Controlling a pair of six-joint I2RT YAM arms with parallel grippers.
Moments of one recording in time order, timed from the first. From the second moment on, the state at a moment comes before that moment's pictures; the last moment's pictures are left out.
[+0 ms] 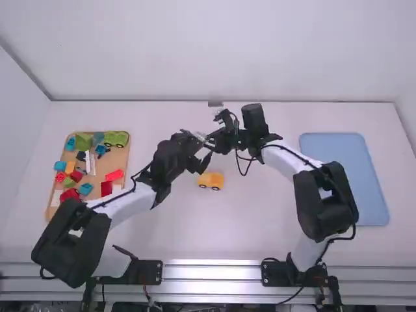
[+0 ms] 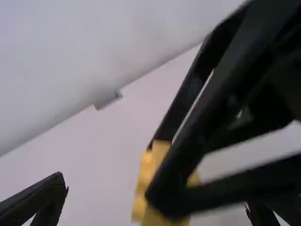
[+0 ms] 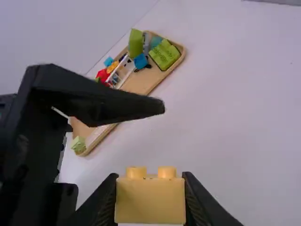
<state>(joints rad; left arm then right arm) -0.42 1.46 0.63 0.47 0.08 0.20 0.36 1.84 1.15 0.03 -0.92 0.06</state>
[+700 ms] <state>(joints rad) -0.17 1.45 0.89 -0.09 0.99 0.39 0.33 1.84 1.47 -0.83 -1.09 -0.89</state>
